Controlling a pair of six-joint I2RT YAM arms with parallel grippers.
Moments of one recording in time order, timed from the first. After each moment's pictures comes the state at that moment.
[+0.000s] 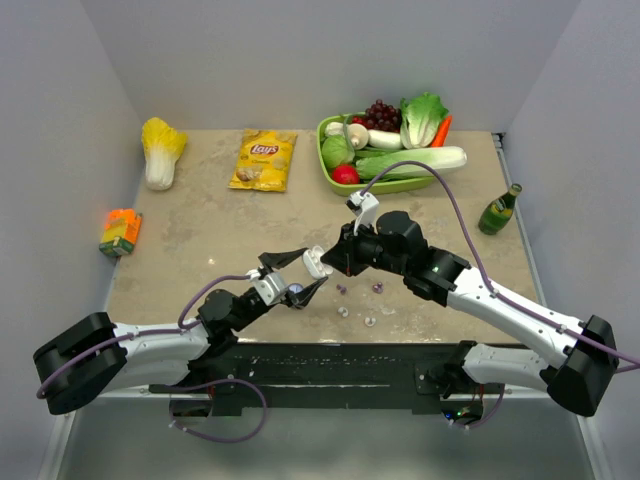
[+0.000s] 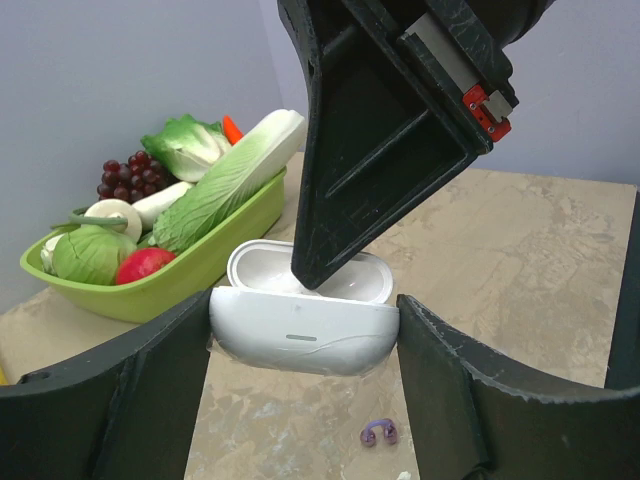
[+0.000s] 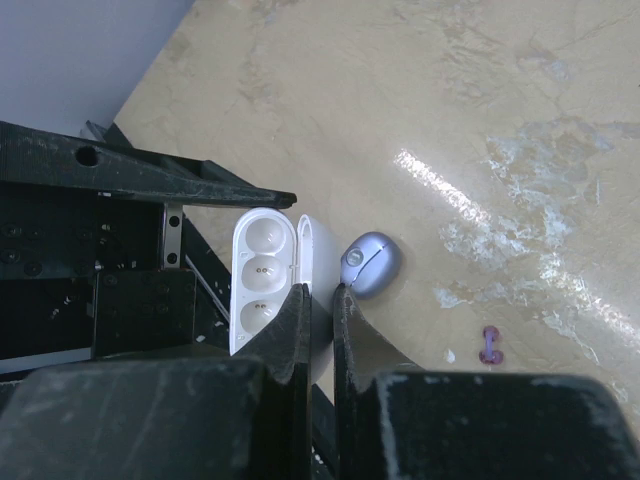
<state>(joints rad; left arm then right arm) -0.97 1.08 0.15 1.23 0.01 0.19 0.84 1.13 0.90 -0.17 -0.14 0.44</state>
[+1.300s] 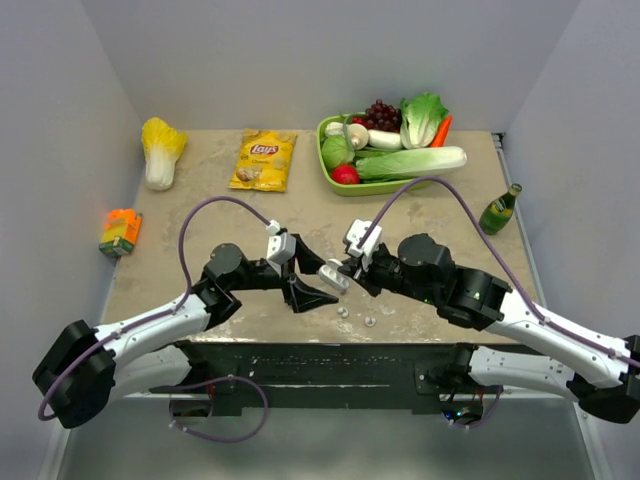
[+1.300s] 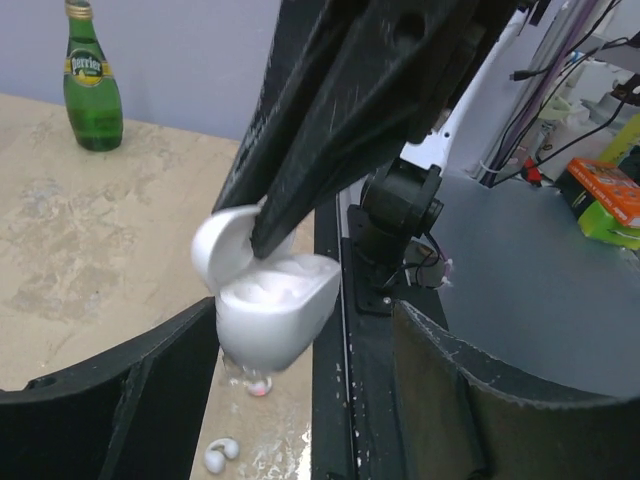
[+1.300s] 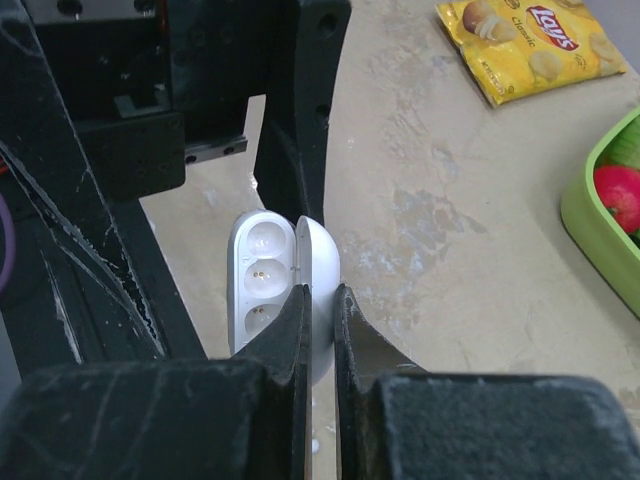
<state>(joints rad) -0.76 1.07 0.45 0.78 0.77 -0.33 1.05 0.91 0.99 -0.41 0.05 -0.11</state>
